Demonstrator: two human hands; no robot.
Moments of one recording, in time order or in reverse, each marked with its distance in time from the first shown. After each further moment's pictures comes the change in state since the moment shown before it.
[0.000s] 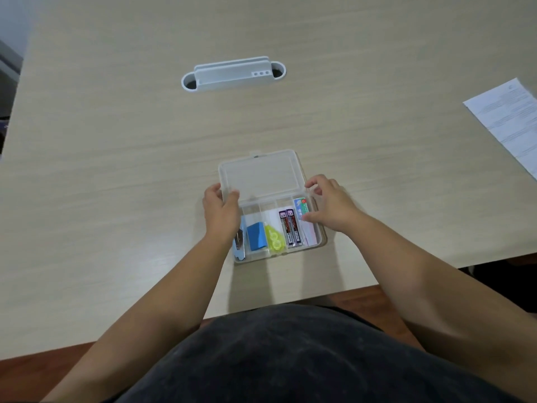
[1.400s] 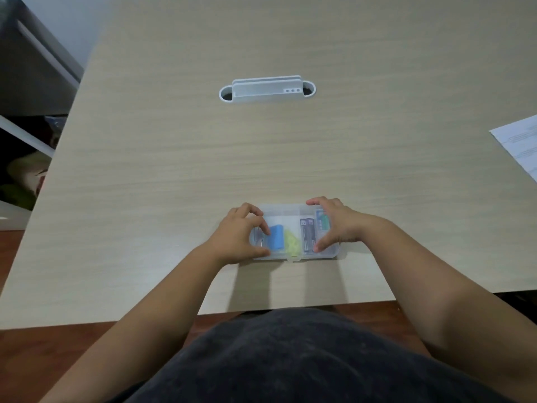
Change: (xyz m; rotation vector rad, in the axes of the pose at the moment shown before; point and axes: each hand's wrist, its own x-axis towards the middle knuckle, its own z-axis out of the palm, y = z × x) left_hand -0.032 -0.001 -0.060 0.895 -0.490 0.517; right_hand 0.000 -0.021 -0.001 -0.237 -0.419 0.016
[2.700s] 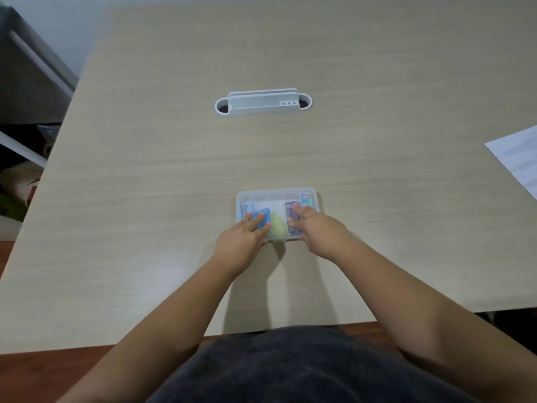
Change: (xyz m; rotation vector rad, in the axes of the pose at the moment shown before) left_hand 0.034 -0.005 0.022 0.363 0.172 0.070; right_hand 0.023 -0.029 0.015 -0.521 0.220 -0.231
